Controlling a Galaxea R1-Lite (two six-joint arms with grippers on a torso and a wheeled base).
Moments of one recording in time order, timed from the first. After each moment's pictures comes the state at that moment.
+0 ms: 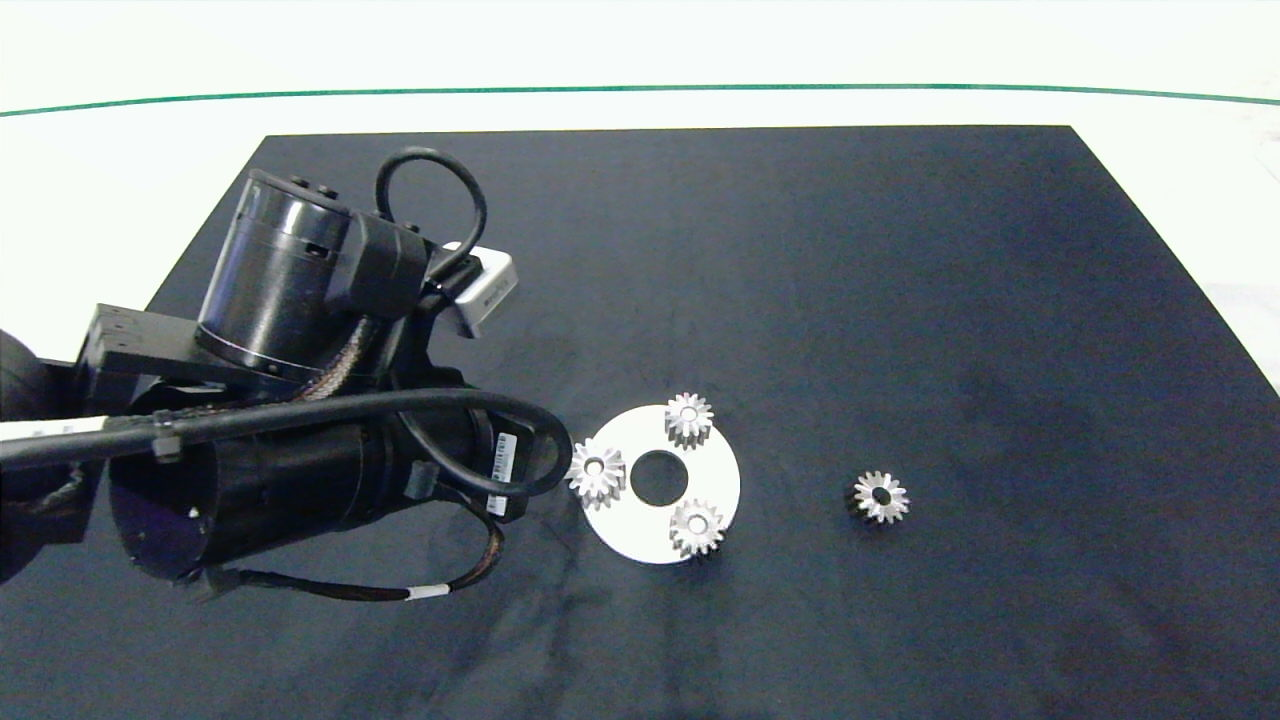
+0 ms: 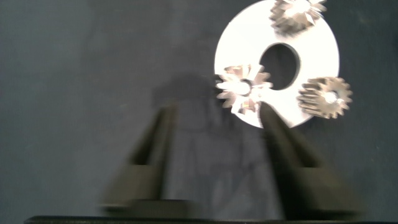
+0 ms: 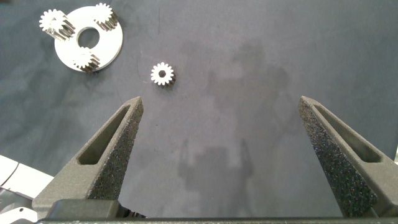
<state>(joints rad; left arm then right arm) -0.75 1.52 -1.10 0.17 0.30 -0.10 0.24 0.79 -1.05 0.53 0.04 -0.16</state>
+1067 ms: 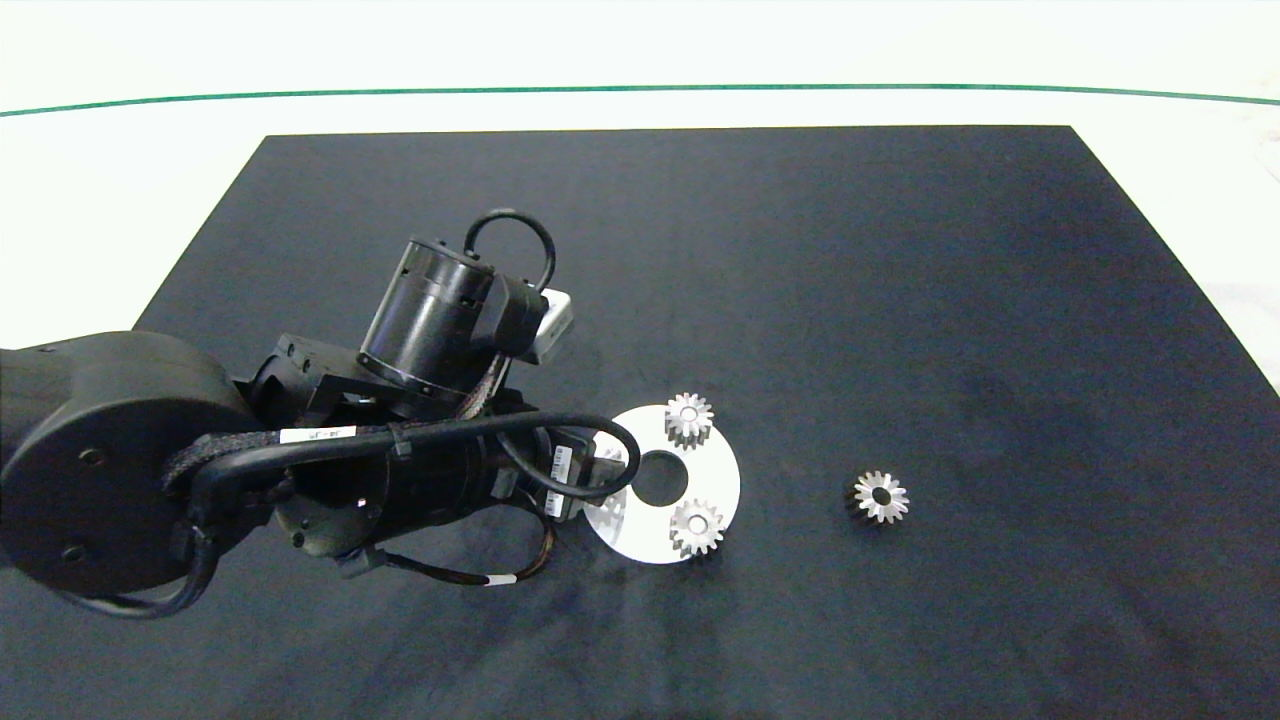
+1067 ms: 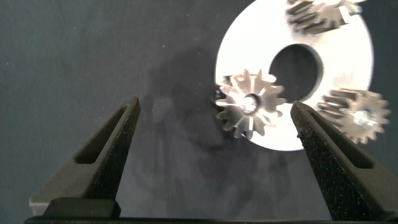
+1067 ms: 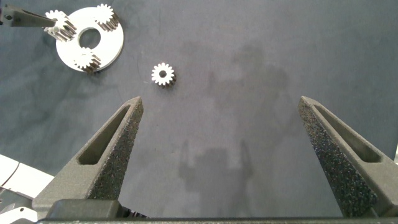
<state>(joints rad) -0.73 1.65 -1.12 0.12 0.32 -0.13 0.24 0.78 -1.05 0.53 0.04 -0.16</state>
